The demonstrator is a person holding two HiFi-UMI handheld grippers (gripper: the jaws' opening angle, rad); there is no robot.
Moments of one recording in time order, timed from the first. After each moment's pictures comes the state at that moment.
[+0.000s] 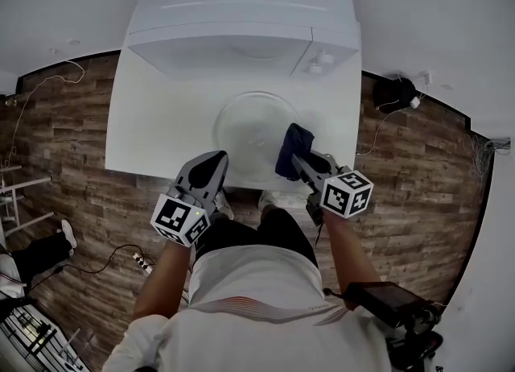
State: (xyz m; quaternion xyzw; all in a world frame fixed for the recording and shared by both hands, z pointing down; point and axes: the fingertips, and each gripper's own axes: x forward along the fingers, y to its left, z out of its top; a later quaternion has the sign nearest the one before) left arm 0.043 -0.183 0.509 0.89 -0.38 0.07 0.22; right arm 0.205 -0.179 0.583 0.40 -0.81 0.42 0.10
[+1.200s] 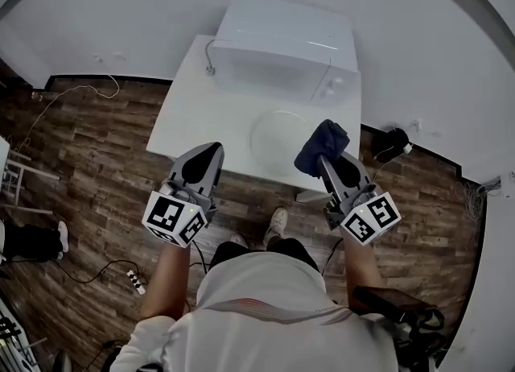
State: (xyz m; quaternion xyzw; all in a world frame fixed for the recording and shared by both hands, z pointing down) left arm -0.064 -0.074 0.328 0.88 -0.46 -0.03 0.08; right arm 0.144 -0.078 0.325 0.39 -0.92 0.09 -0.03
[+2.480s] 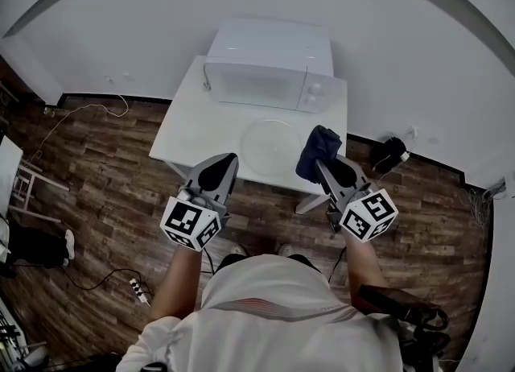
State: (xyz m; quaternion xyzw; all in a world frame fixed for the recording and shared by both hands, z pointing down) left arm 0.026 -0.018 0.300 0.89 -0.44 -0.01 0.04; right arm 0.204 -0.033 0.308 0.39 -0.92 0.09 0.00
